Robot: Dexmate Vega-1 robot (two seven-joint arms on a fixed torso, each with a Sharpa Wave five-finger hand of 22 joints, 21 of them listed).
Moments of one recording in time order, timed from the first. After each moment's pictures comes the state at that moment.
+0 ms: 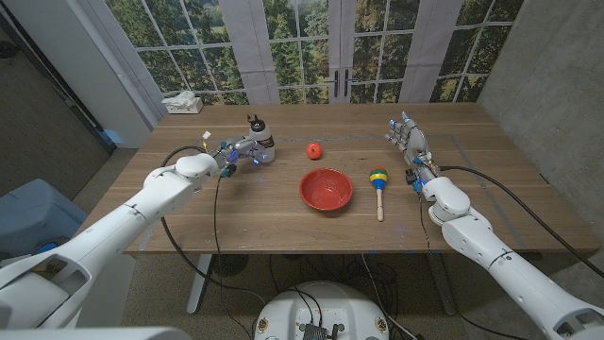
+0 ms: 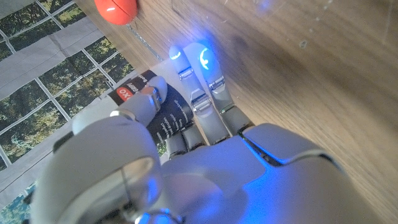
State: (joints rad) left arm 0.73 0.75 0.49 -1.53 -0.44 0.21 0.01; left_hand 0.72 0.16 0.84 -0.19 0.18 0.51 -0.07 0.22 0.22 0.64 -0.20 0.22 0.26 1.02 -0.15 0.20 0.42 0.50 -0.05 1.47 0.19; right arm -0.98 -0.56 -0.35 -1.50 0.53 0.33 -0.11; right_hand 0.09 0.11 0.34 -0.04 0.19 0.25 0.10 0.19 0.18 0.21 0.07 0.20 0.19 0.07 0.06 0.25 0.27 0.30 0.06 0.20 0.17
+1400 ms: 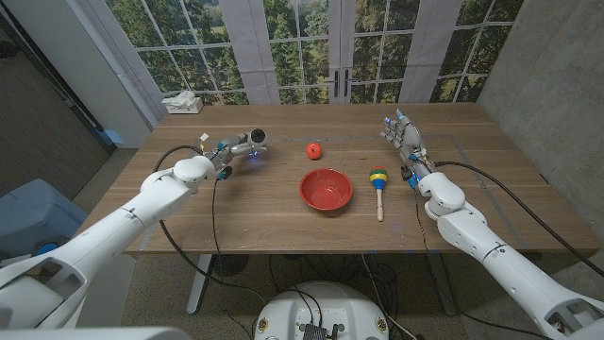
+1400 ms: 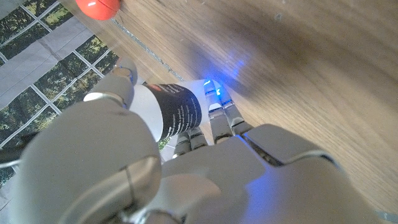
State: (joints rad) left arm 0.76 0.78 0.49 -1.53 -0.35 0.16 0.07; left_hand 0.83 -0.07 0.45 -0.16 0.17 0.02 -0.07 0.18 0.19 0.13 -0.06 0.18 0.21 0.43 0.10 0.19 0.19 -0.03 0.03 0.94 0.16; right arm -0.93 -0.55 -0.38 -1.47 0.52 0.32 -0.10; right_hand 0.09 0.11 0.34 -0.04 0.19 0.25 0.10 0.19 0.18 0.21 0.07 0.20 0.19 0.07 0.06 0.25 0.27 0.30 0.06 0.20 0.17
